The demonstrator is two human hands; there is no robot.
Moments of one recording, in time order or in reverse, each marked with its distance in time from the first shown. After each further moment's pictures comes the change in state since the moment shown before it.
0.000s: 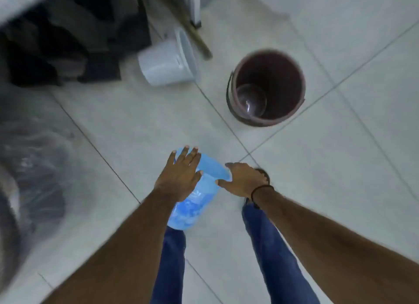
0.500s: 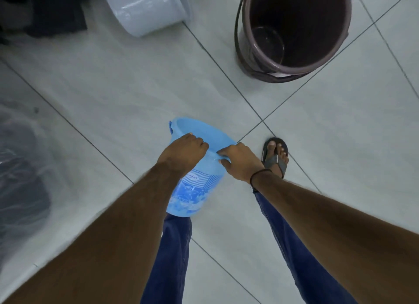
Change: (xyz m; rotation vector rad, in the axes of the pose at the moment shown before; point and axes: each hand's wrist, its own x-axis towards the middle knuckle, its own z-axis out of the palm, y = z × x) left_hand 0.050 -0.035 0.079 0.315 -0.153 0.390; right_hand 0.093 0.012 0.100 0.049 0.122 -0.136
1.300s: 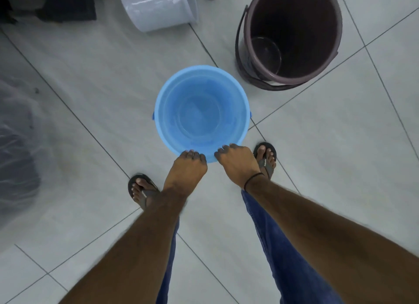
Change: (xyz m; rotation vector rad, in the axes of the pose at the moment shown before) left_hand -0.011 0.086 0.017 -0.055 -0.036 -0.277; right_hand -0.031 0.002 -0.014 -0.697 0.051 -0.226
